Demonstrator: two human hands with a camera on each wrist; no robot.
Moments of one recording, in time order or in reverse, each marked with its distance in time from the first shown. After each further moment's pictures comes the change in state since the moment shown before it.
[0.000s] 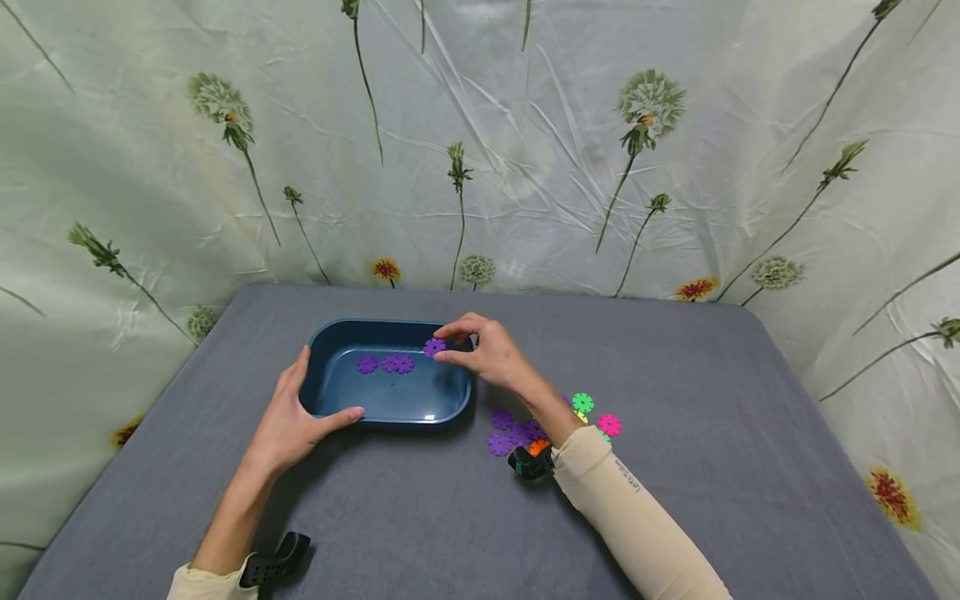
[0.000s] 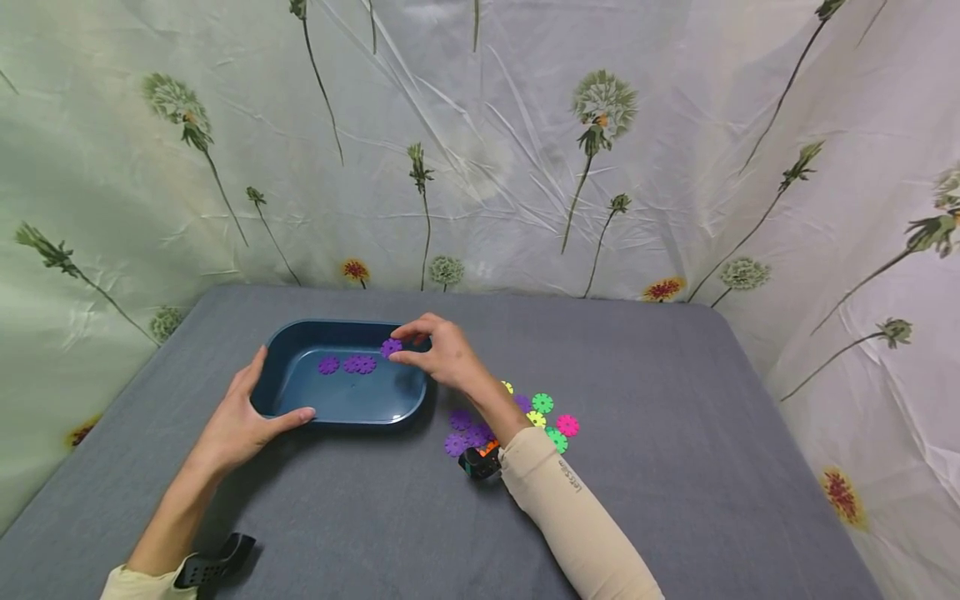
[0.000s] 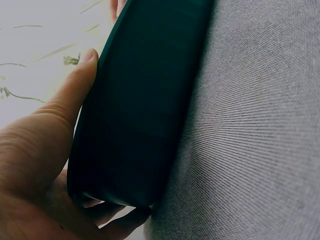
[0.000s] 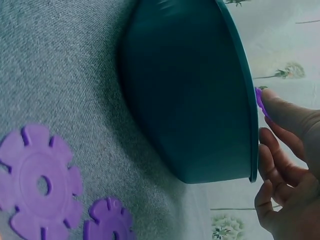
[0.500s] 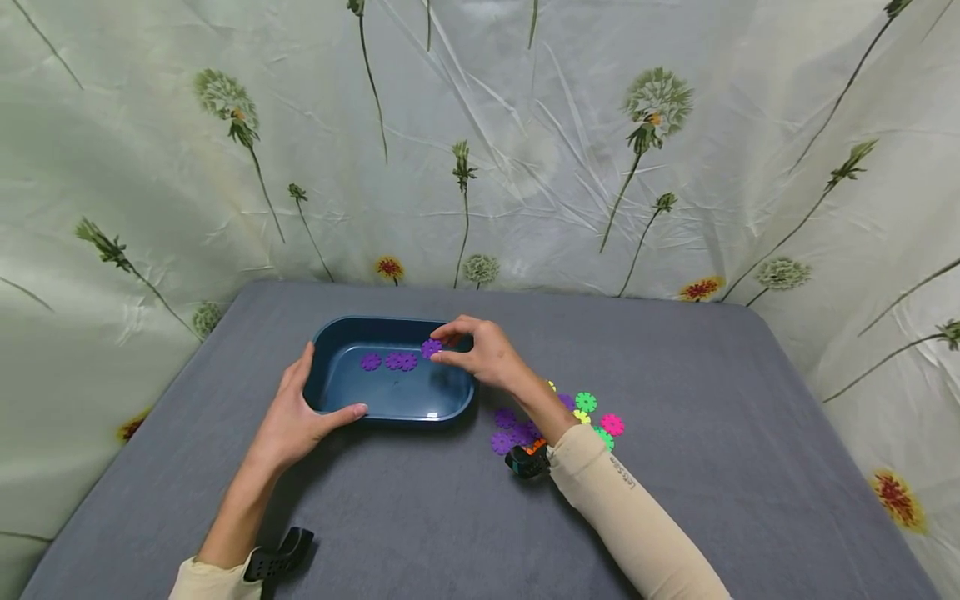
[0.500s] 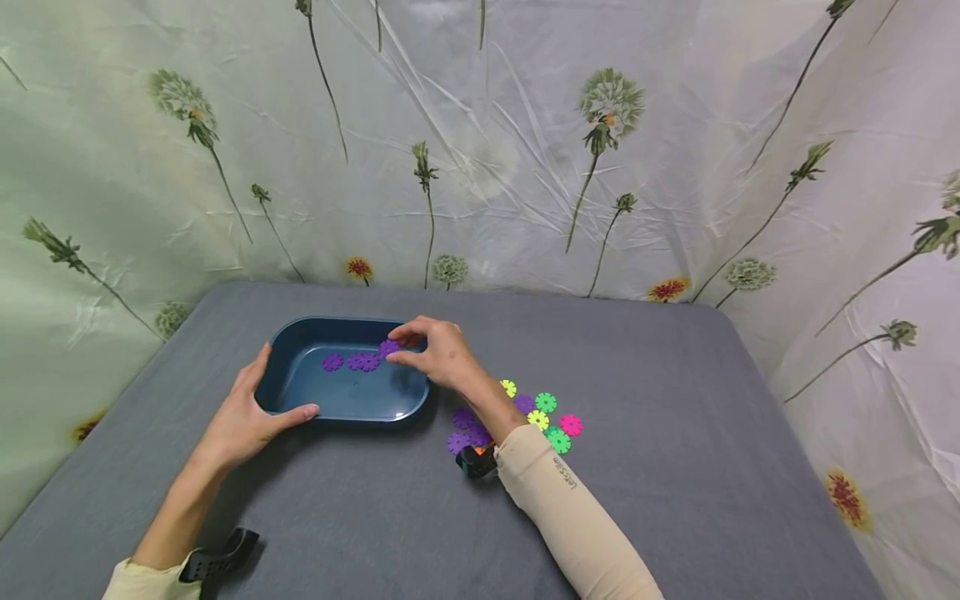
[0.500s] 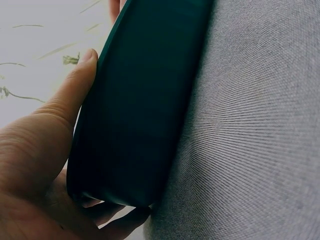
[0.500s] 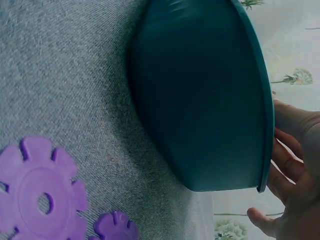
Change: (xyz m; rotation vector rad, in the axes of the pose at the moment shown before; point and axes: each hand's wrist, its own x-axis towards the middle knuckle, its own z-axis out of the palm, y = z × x) left_hand 0.001 0.000 0.000 -0.008 -0.005 -0.014; right_hand 0.005 -0.002 0.010 -0.013 -0.038 -0.007
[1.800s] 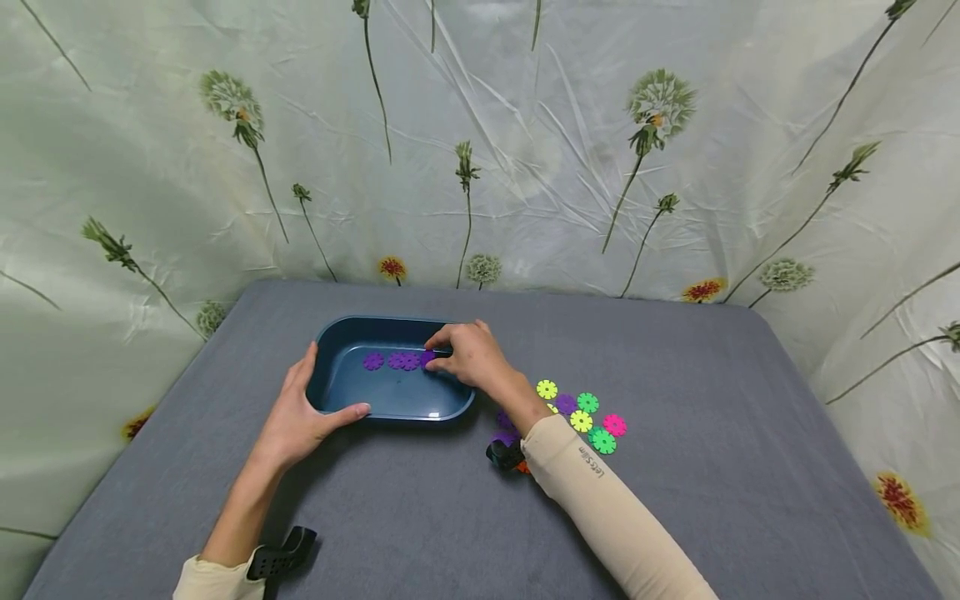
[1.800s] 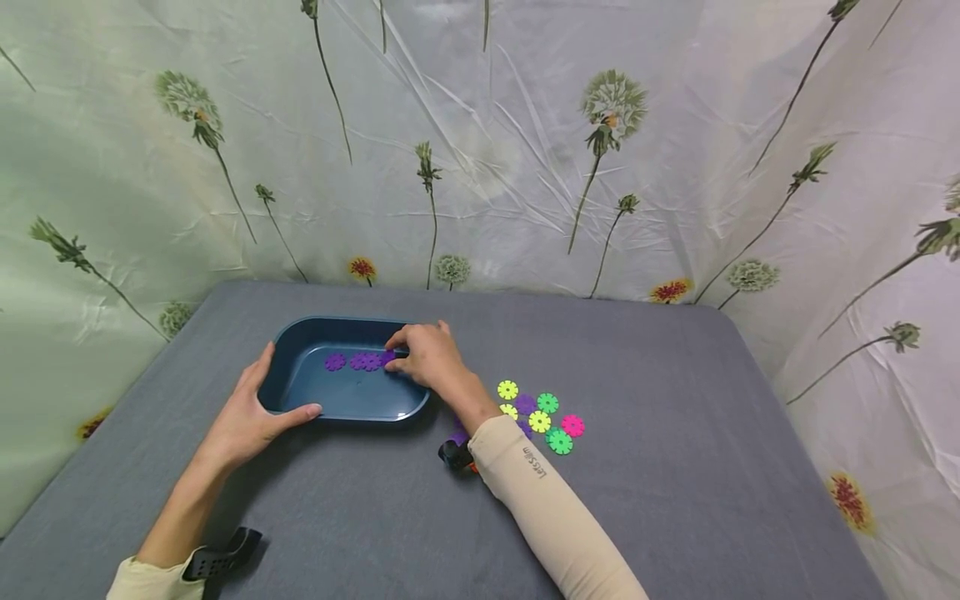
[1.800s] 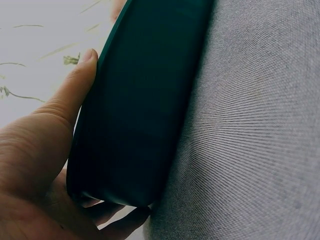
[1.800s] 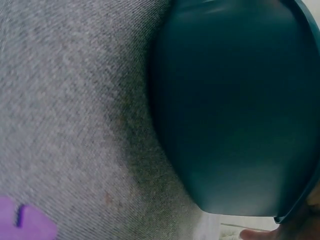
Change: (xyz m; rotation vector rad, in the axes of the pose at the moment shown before) left_hand 0.000 0.002 0.000 0.002 0.003 -0.004; right_hand 0.018 -0.009 0.021 -0.408 -0.130 0.133
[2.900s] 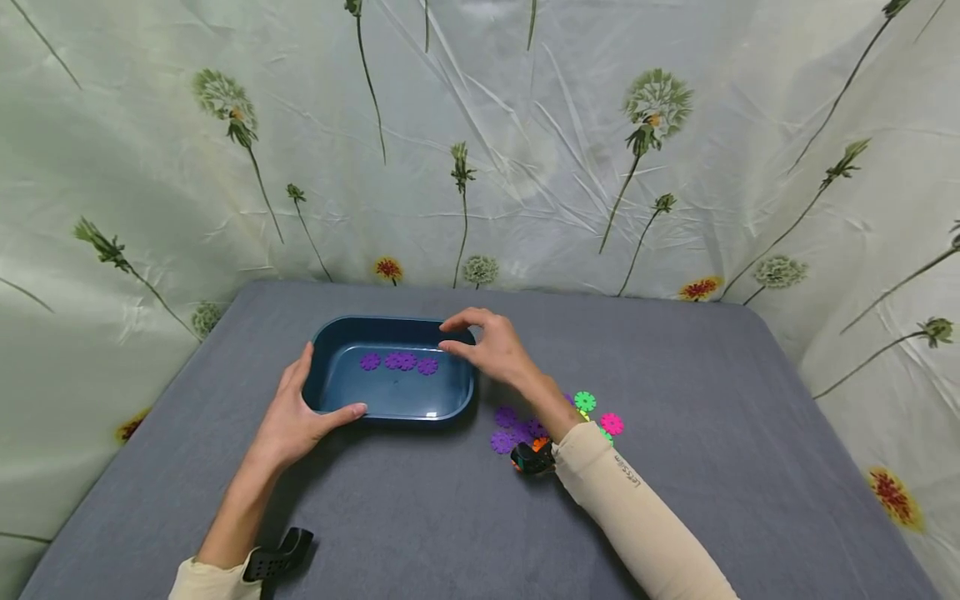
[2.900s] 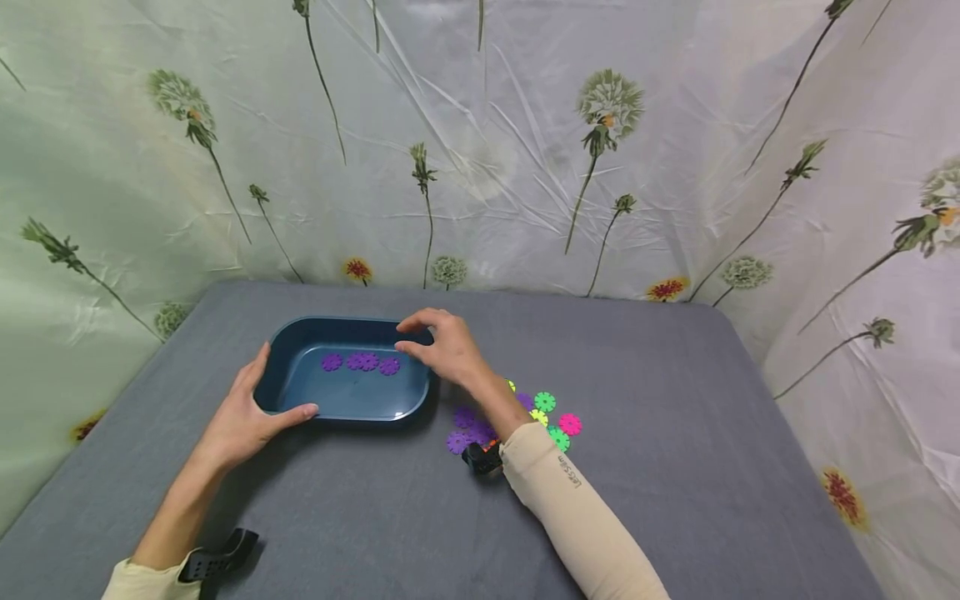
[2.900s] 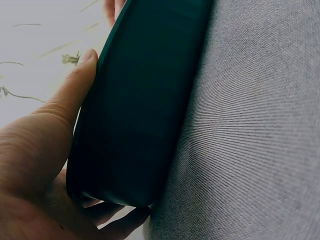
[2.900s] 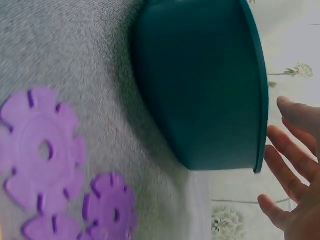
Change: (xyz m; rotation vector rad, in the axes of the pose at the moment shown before) left_hand -0.001 0.002 0.001 -0.006 0.012 0.013; right_hand -0.021 0.027 -0.023 0.412 0.223 -0.118
